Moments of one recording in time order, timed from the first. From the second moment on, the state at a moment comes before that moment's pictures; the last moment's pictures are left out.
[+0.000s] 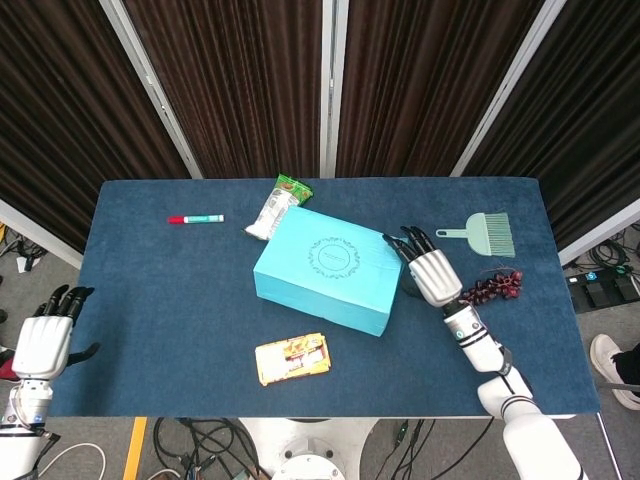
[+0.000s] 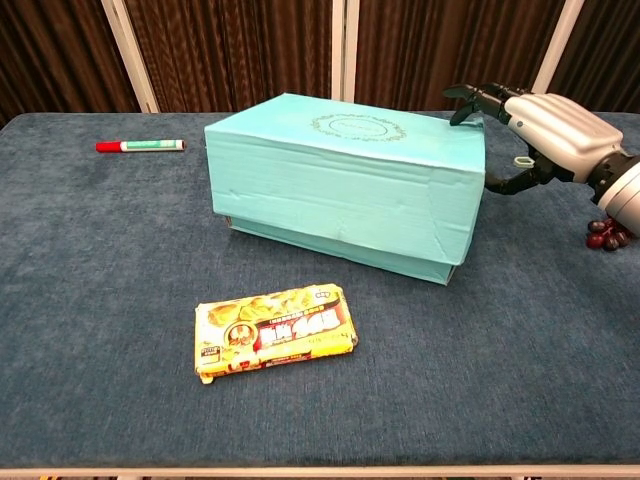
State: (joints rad) left arm -0.14 -1.35 -0.05 -1.29 1.45 1.43 0.06; right arm 0.68 -2.03 0.02 -0.21 -1.60 1.31 0.65
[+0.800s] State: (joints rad) left arm -0.15 -1.34 -0.05 -1.32 1.45 1.40 0.06; right arm 0.68 -1.85 0.15 -0.64 -1.45 1.10 1.10
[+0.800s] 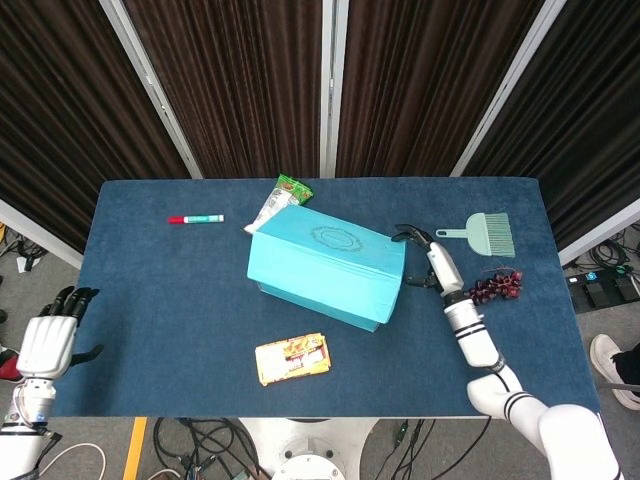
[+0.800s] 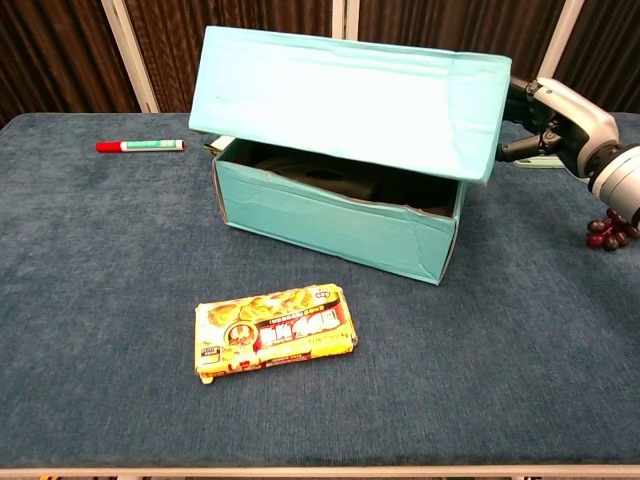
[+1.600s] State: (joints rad) left arm -0.16 -1.34 -0.04 -1.33 1.44 1.37 0.07; right arm 0.69 -1.54 0.30 -1.09 -1.26 0.70 1.58
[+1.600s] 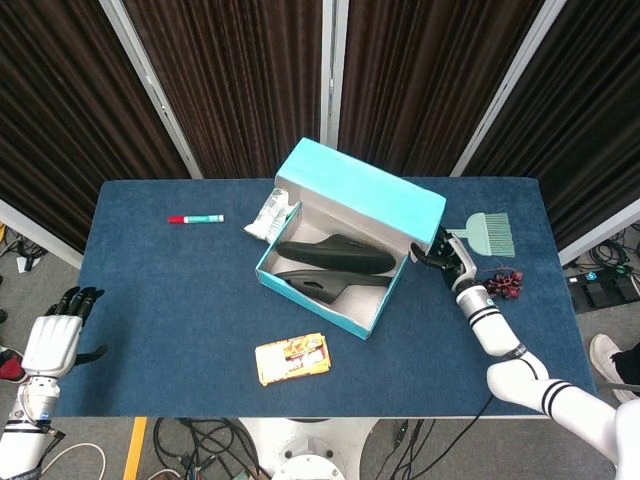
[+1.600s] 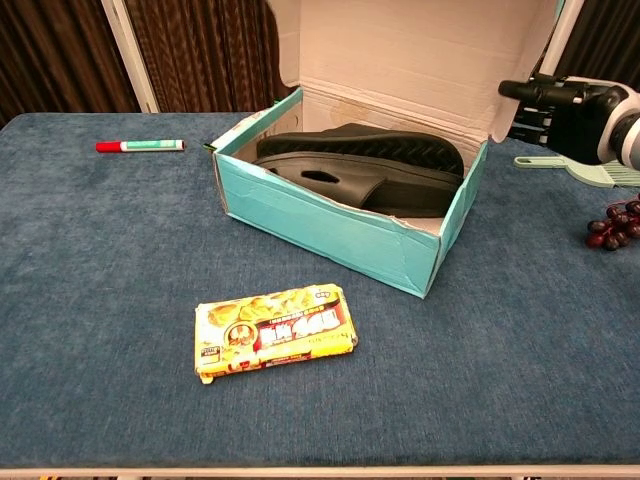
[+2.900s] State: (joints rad) left arm -0.16 -1.34 -0.04 -1.32 1.46 1.40 0.02; right arm 0.47 -1.49 0.35 -1.20 -1.24 1.22 0.84
